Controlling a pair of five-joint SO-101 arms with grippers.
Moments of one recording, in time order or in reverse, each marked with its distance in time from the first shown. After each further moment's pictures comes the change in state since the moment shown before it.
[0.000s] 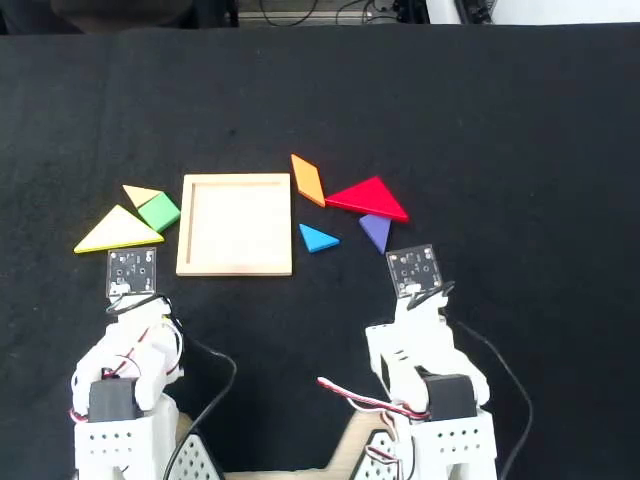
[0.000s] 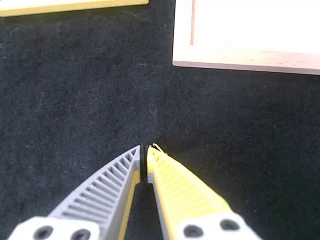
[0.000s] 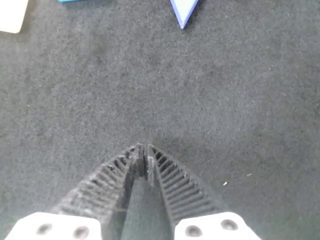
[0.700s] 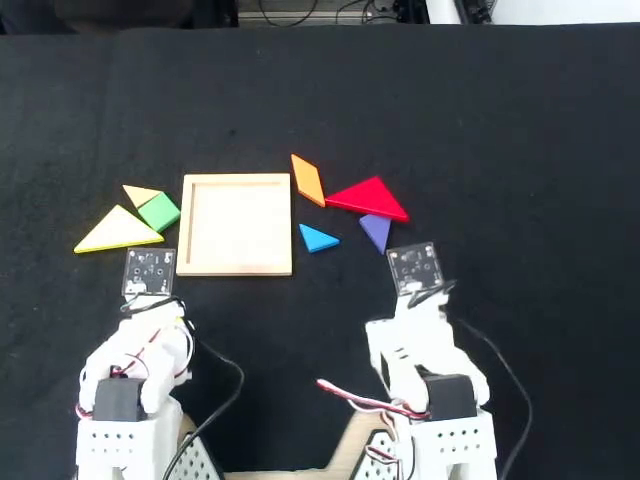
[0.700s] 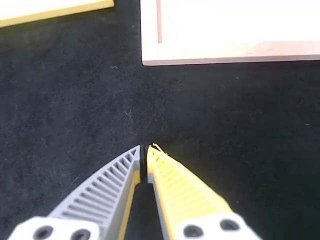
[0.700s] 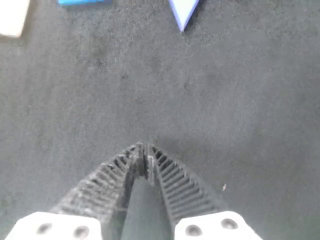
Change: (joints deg) left arm 5.6 0.0 0.0 -0.3 -0.1; right arm 0.4 0.0 -0.2 -3.9 0.0
